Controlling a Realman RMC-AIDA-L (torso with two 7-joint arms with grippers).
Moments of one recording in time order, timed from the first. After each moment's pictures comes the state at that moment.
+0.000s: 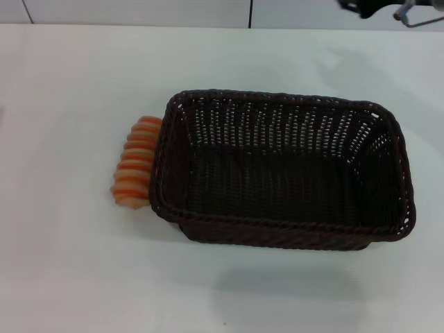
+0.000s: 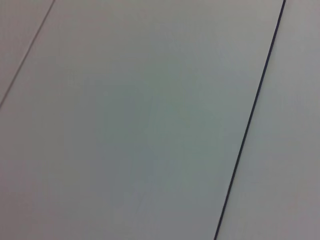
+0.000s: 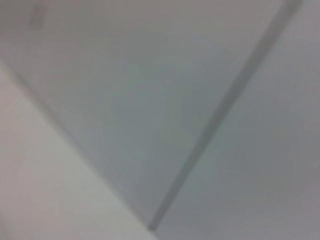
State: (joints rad) left arm -0.10 -1.99 -1.59 -0.55 2.89 1.11 -0.54; right arm 0.61 2.08 1.89 1.27 -2.40 0.86 -1.09
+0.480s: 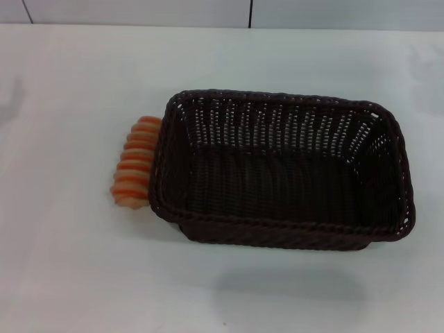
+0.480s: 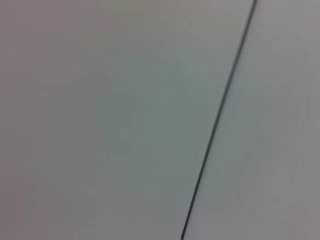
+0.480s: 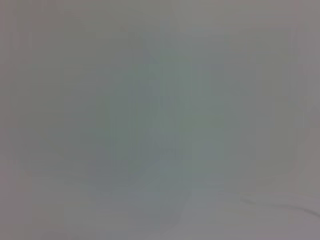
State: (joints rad) left arm 0.06 -1.89 -1.48 -1.13 2.89 0.54 -0.51; right arm 0.40 2.08 1.85 1.14 -2.41 0.28 -0.82
